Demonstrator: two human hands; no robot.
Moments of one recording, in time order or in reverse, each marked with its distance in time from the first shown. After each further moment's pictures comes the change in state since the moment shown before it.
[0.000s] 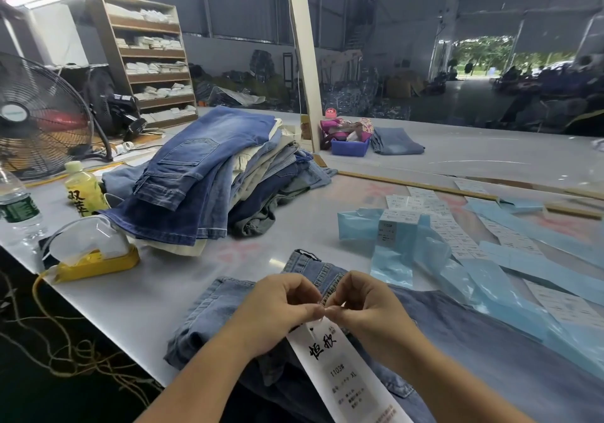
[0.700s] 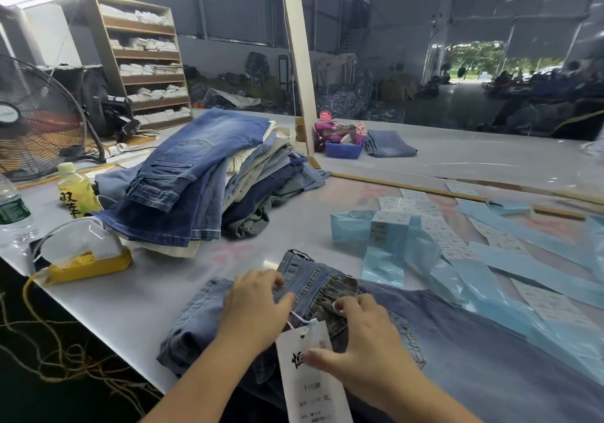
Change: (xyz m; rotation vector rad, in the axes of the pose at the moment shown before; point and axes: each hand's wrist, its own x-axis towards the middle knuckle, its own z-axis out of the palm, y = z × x) left_hand 0.004 -0.015 0.006 0.631 0.334 -0.083; right_hand -0.028 0.013 0.007 -0.860 0.009 0.085
